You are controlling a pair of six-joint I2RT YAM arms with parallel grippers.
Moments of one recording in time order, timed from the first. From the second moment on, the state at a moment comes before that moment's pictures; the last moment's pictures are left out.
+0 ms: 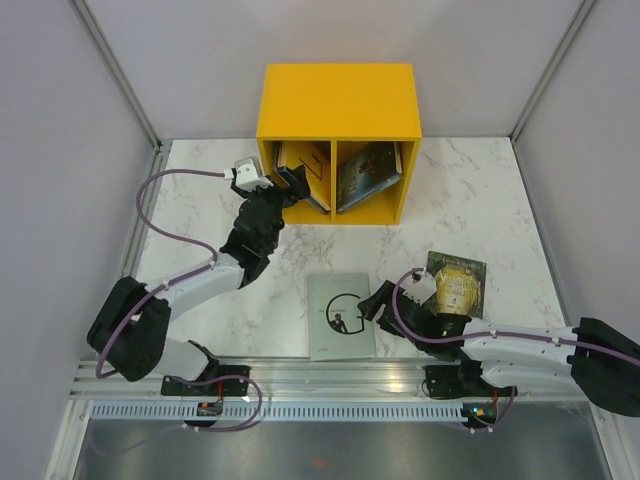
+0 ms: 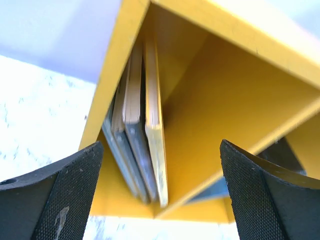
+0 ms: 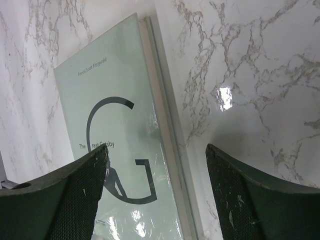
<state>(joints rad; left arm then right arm) -0.62 1.42 0.77 0.80 -0.57 -0.40 1.11 1.01 0.27 -0.03 0.50 1.36</state>
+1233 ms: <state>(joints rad) -0.66 1.57 0.13 1.06 0.49 -0.92 1.09 1.39 0.27 0.50 0.52 1.41</state>
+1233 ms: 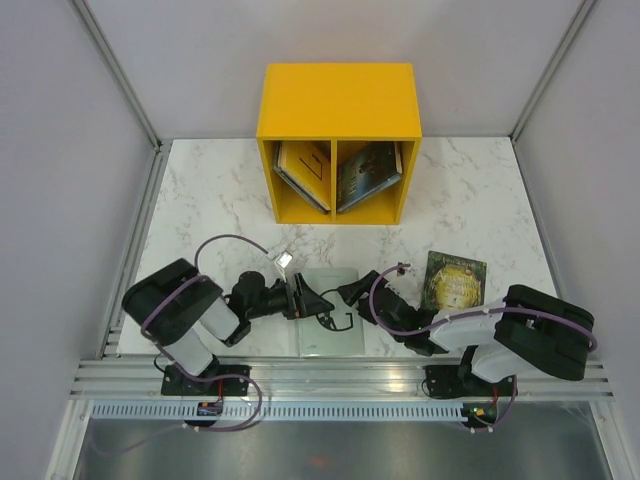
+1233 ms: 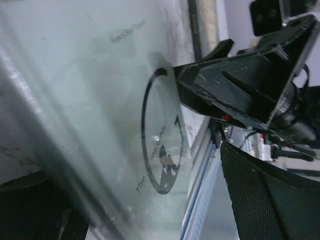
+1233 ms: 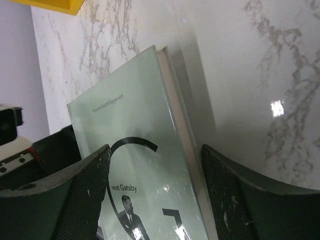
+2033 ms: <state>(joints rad) -0.72 1.26 0.13 0.69 0.41 -0.97 1.10 1.28 0.27 0.36 0.45 1.44</state>
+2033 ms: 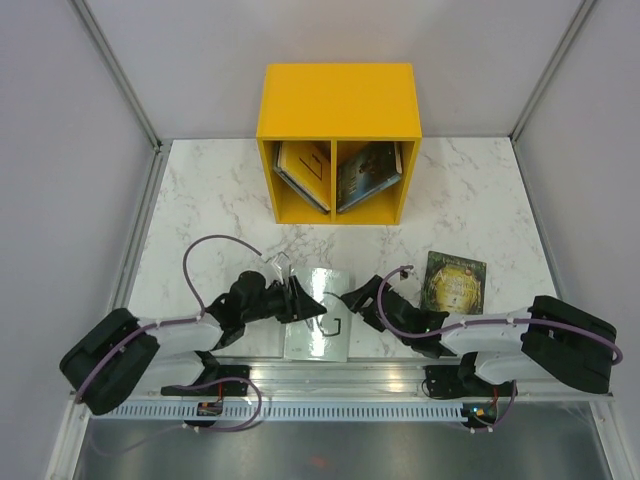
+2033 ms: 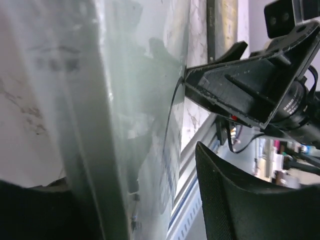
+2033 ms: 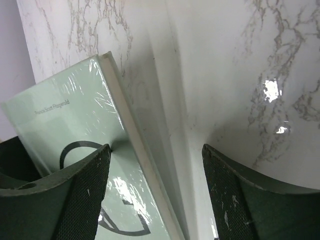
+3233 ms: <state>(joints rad) -0.73 1.00 0.17 0.37 0.41 -0.81 1.10 1.07 0.22 0.16 0.49 1.42</state>
